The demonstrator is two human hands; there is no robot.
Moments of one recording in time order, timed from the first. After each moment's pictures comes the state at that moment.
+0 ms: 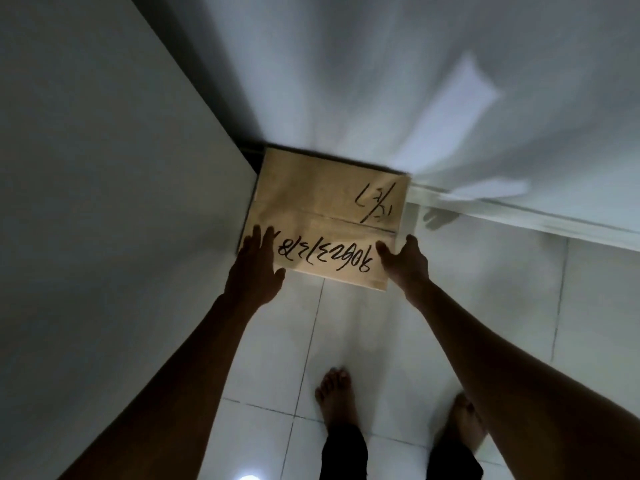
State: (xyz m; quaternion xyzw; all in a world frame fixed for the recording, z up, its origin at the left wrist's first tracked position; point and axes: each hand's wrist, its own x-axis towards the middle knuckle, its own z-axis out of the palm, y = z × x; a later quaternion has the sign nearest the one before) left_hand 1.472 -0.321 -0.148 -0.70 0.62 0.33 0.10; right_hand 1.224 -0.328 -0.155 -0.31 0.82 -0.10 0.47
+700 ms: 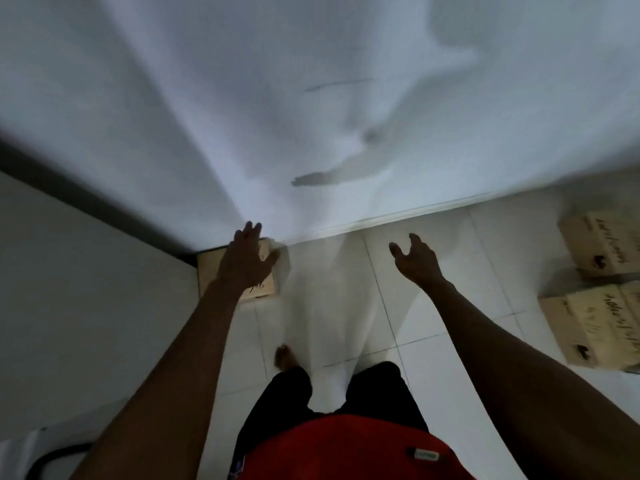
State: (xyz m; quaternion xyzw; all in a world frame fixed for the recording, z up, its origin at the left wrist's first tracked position) left_hand 1.247 -0.240 0.408 -0.54 0.78 0.31 0.05; right_hand 0.955 -0.086 0.387 -0.28 0.89 -0.15 0.33
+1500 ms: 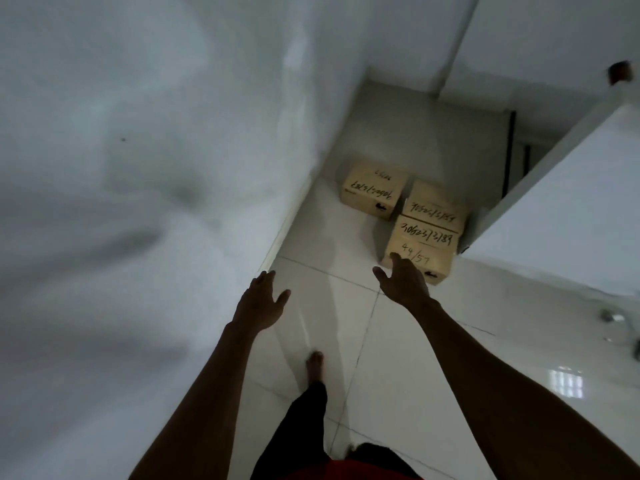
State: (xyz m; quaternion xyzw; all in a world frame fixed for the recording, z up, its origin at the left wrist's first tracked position) left_hand 0.632 -0.045 0.437 -0.15 0.93 0.26 0.19; right_hand 0.556 0.233 0.425 0.07 0.94 -0.27 0.21
